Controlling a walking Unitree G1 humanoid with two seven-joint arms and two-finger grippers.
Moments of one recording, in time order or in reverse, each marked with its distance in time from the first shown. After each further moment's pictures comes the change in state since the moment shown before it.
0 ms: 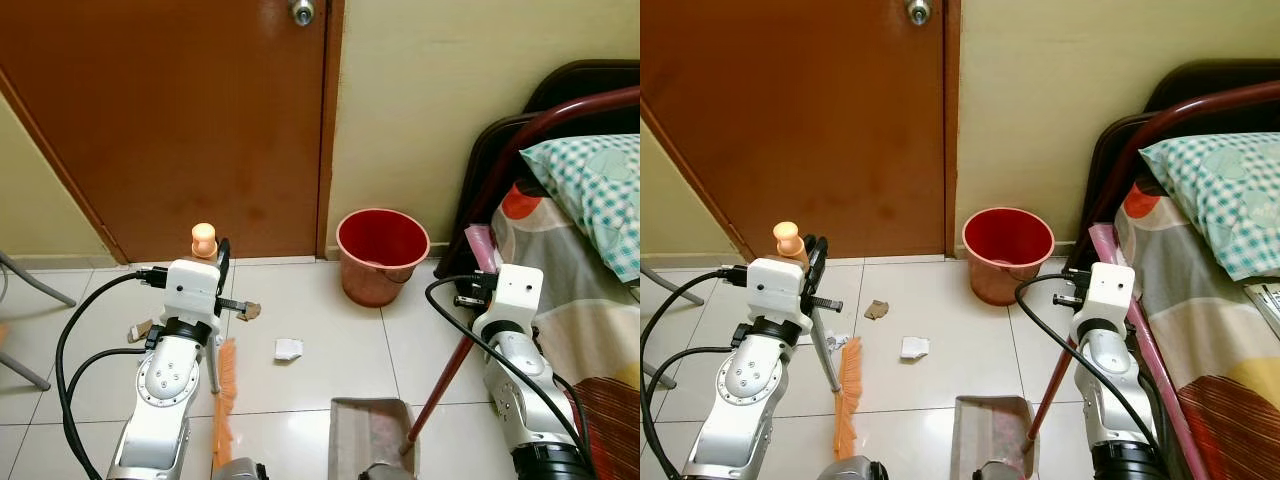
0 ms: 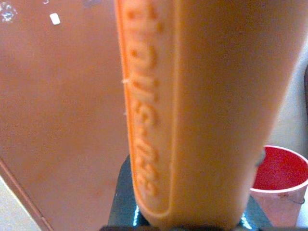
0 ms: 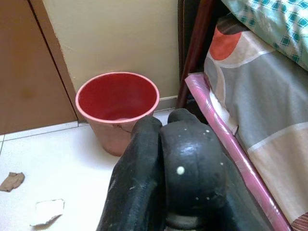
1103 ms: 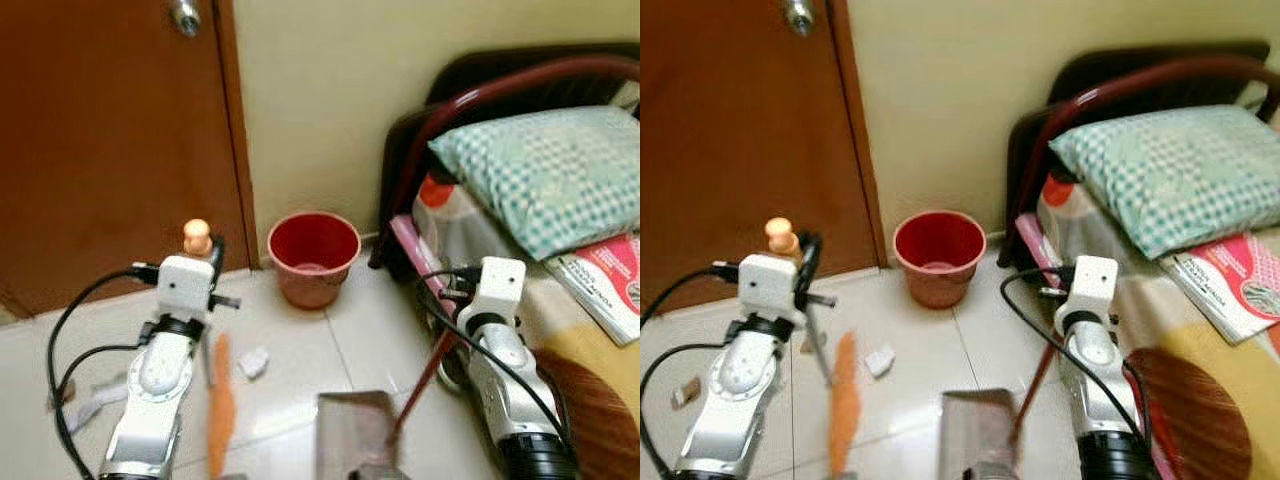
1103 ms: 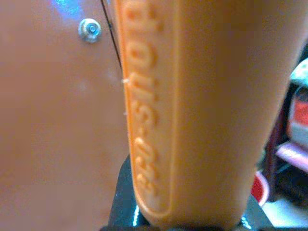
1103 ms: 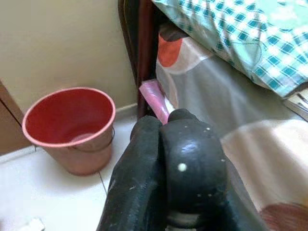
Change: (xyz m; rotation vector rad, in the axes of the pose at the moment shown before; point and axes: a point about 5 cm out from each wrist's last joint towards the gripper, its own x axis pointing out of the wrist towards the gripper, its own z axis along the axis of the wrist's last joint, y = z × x) left arm 0.000 0.005 -0.004 0.010 0.001 0.011; right arm 0.005 0.013 0.004 -0.010 -0.028 0.051
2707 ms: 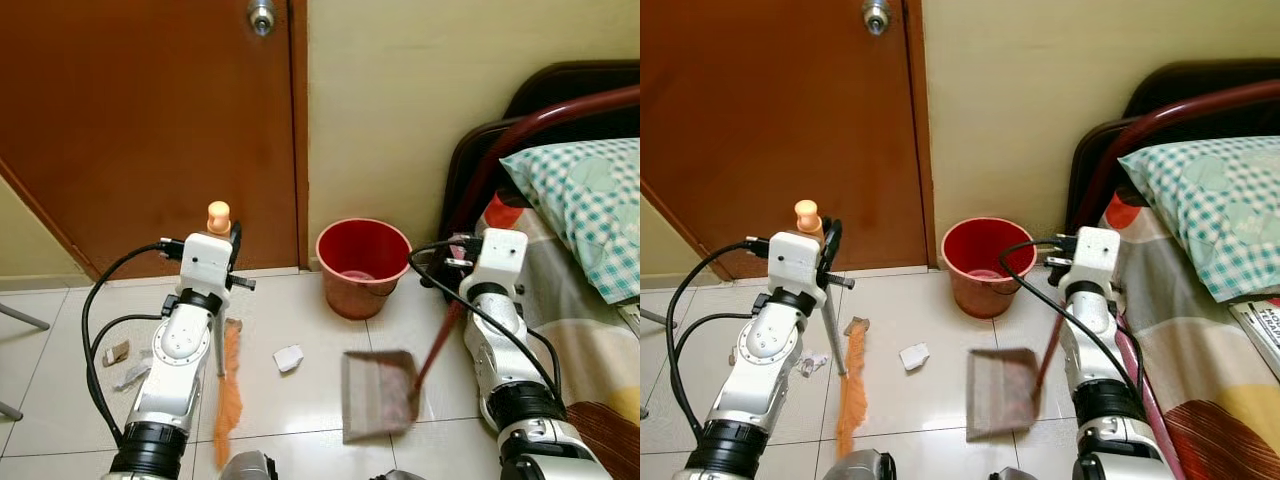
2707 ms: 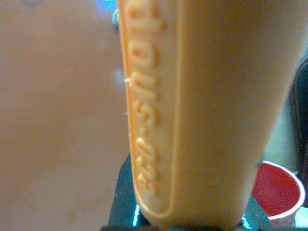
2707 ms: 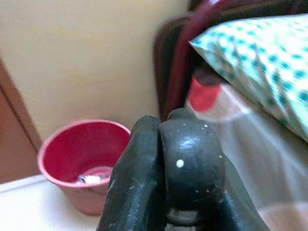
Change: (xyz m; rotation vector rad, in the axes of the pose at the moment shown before) left arm 0.041 -0.010 -0.005 -0.038 -0.016 -0.071; right arm 0.038 0.001 0.013 -0.027 -0.123 -0.101
